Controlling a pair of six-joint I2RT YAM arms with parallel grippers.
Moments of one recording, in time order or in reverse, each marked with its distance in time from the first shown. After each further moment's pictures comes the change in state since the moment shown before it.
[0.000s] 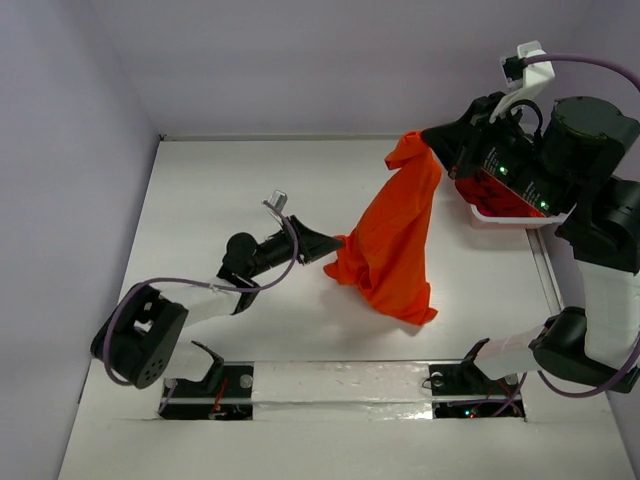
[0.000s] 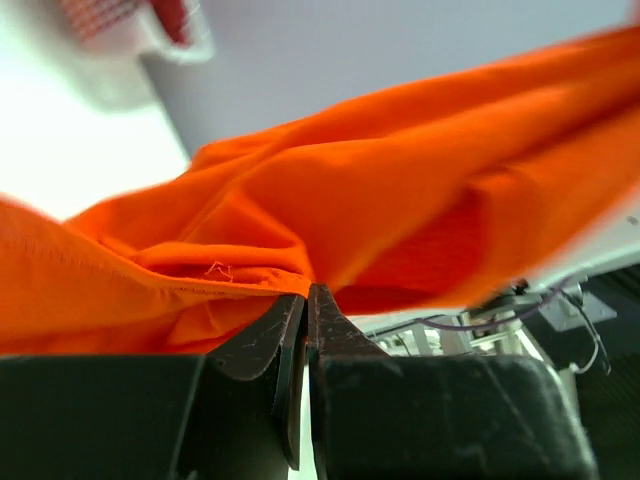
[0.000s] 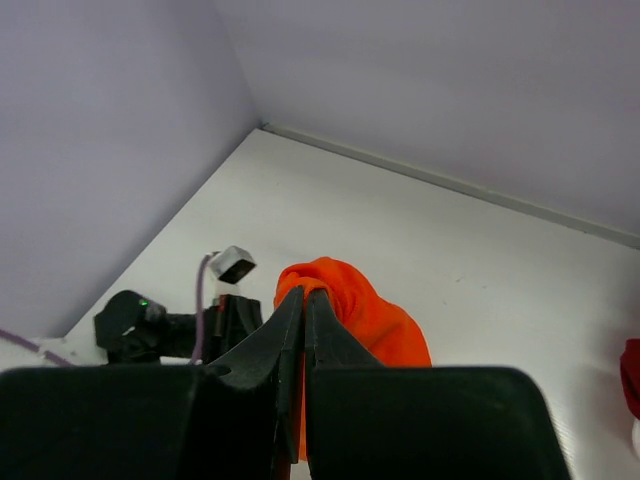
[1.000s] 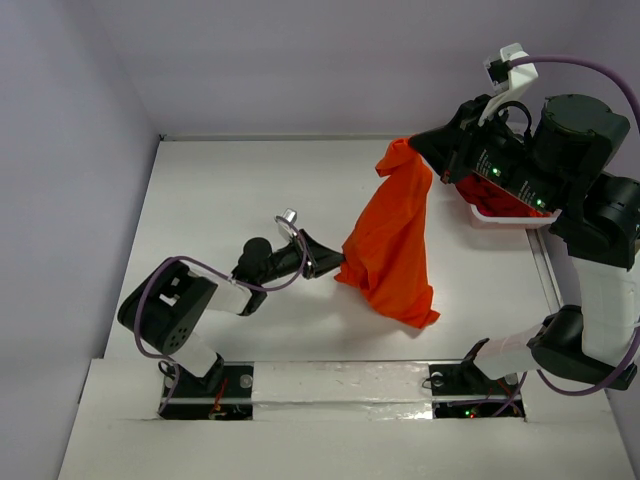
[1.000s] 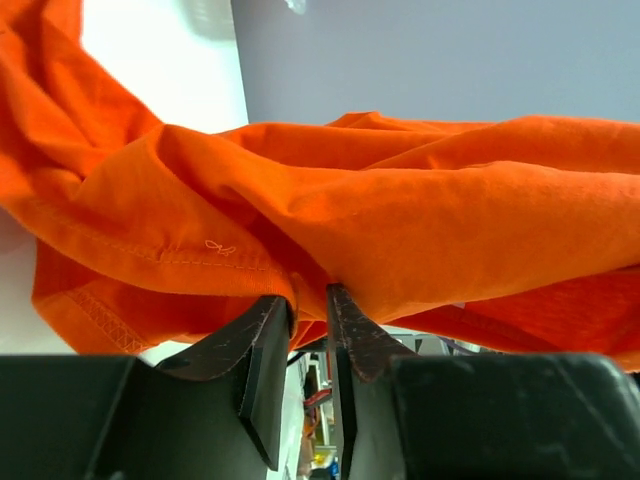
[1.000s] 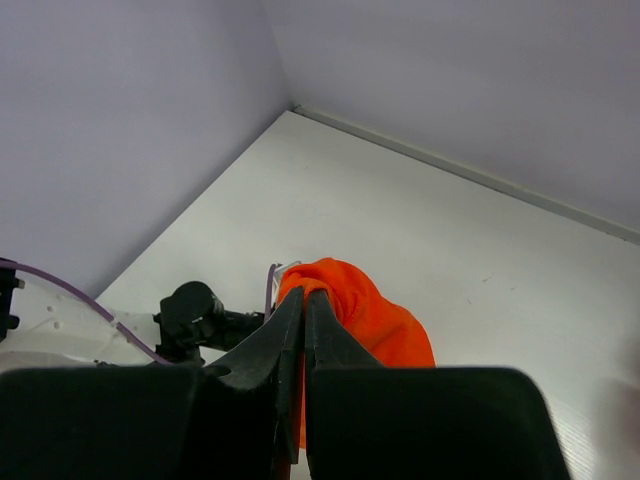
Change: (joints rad) left arm -0.020 0.182 -0.037 0.021 -0.014 -0.084; right arm 0.000 0.011 -0.002 -0.004 -0.109 -0.002
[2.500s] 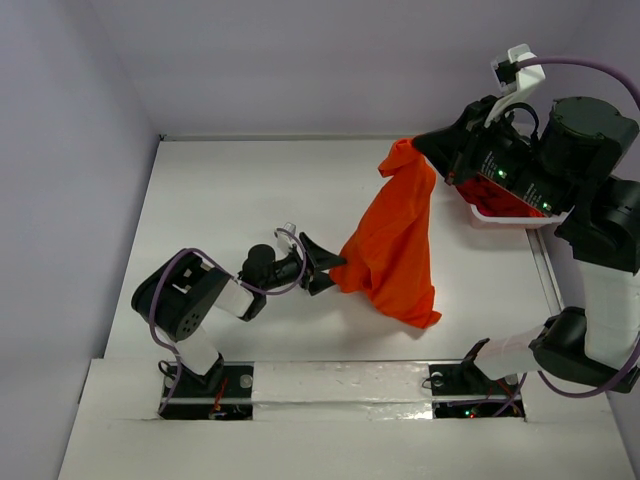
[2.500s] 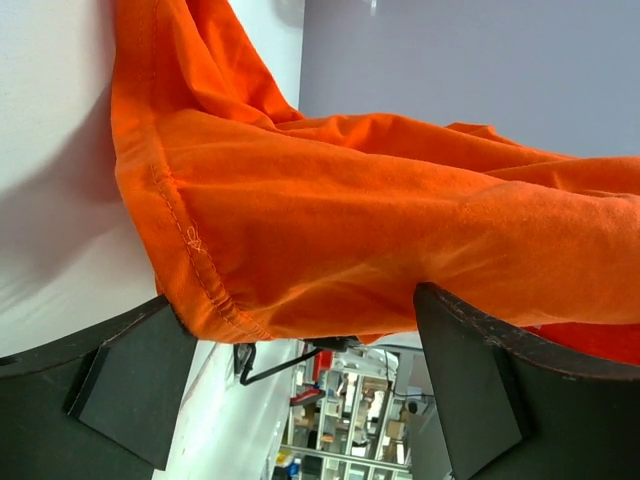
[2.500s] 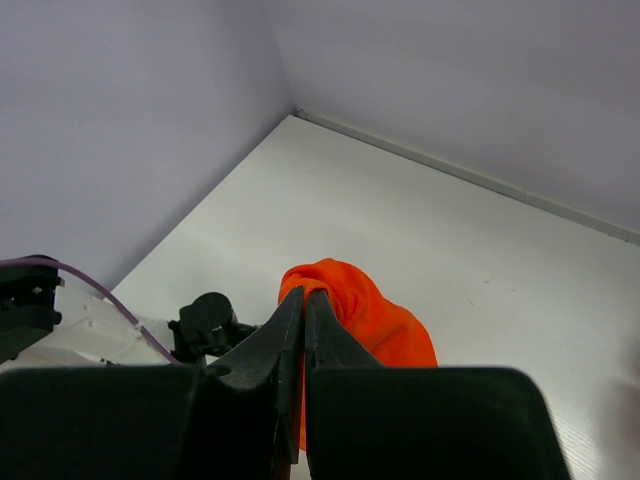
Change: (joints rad) left arm 0.000 0.095 -0.050 0.002 -0.019 -0.042; right arm 0.000 -0.014 -0.002 0.000 -0.003 0.006
